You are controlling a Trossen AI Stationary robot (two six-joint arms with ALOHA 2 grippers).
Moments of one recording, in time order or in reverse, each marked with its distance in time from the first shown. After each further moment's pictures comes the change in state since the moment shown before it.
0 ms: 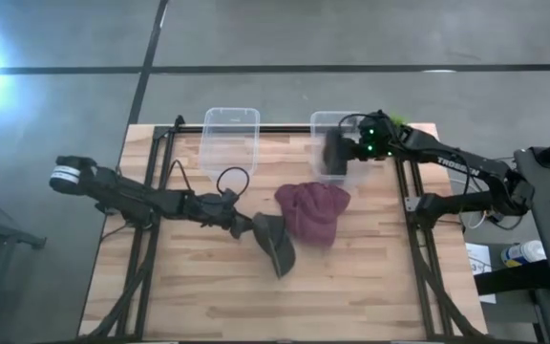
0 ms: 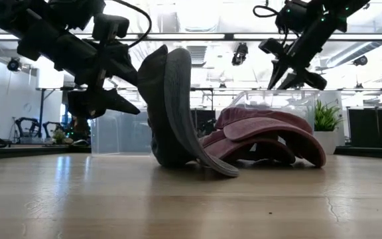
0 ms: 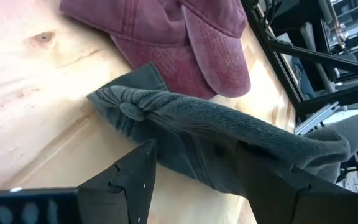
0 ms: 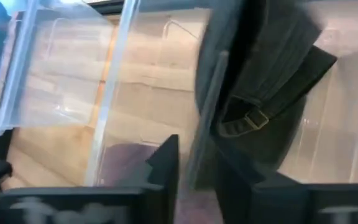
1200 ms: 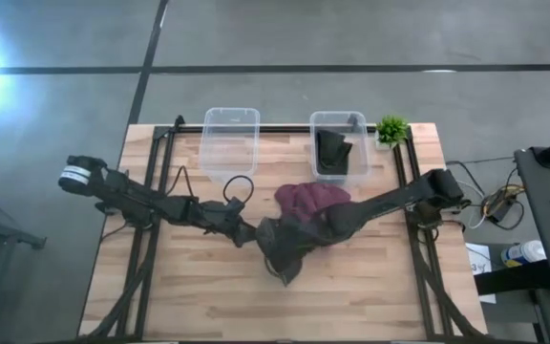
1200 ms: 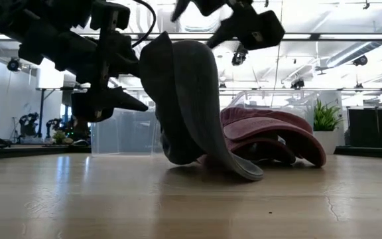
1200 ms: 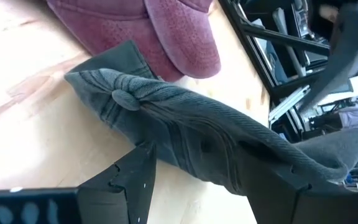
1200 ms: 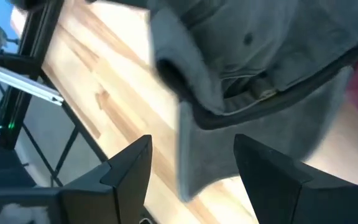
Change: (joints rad) left arm -0.061 0.100 0.011 0.159 0.035 -0.018; right arm 0.898 0.713 0.697 -0.092 0.075 0.400
